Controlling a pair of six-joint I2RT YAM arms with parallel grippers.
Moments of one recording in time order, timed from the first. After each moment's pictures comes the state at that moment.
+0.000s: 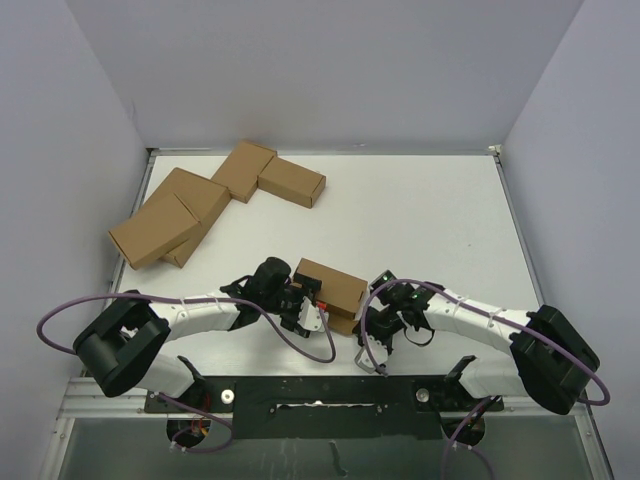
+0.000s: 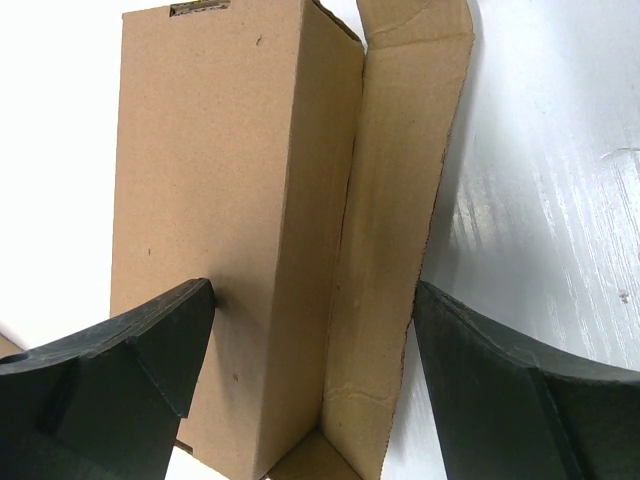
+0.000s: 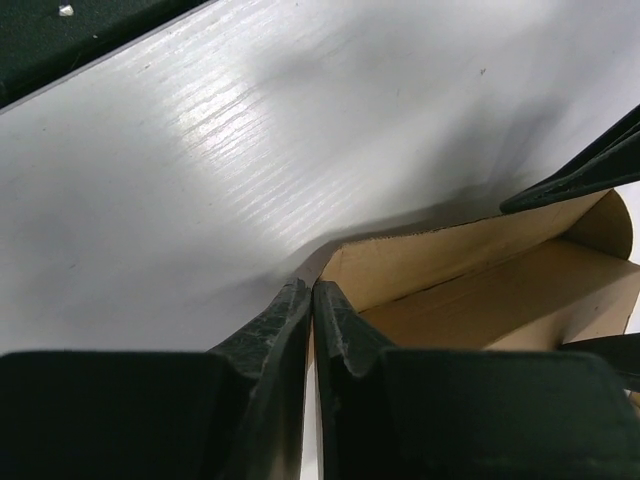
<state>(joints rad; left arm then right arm) -0.81 1.42 0.55 0.13 0.46 1.03 0.76 1.27 0.57 -0.53 -0.59 -1.94</state>
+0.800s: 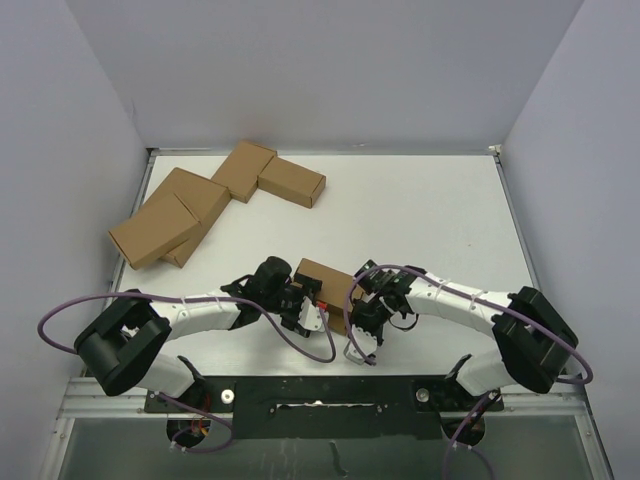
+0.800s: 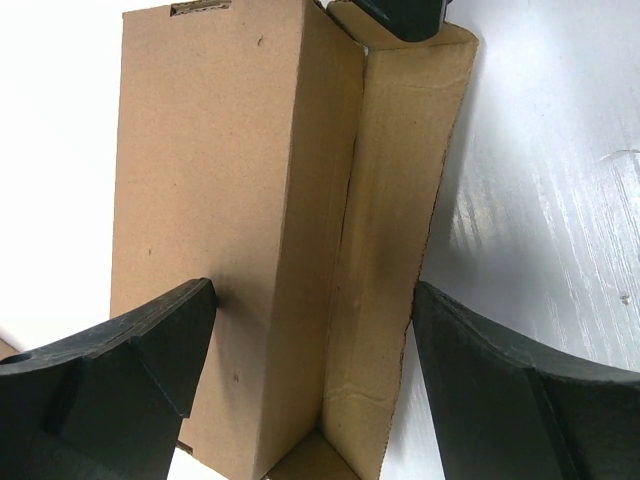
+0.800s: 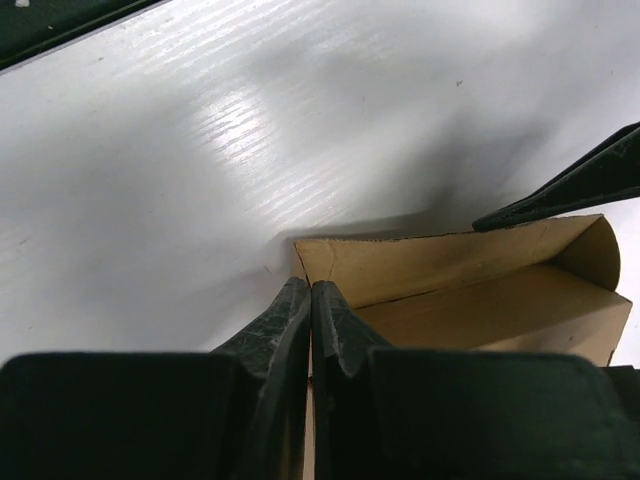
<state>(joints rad) -0.81 1.43 0.55 0.13 0.46 1.03 0.81 1.41 0.75 -0.67 -0.56 -1.96</state>
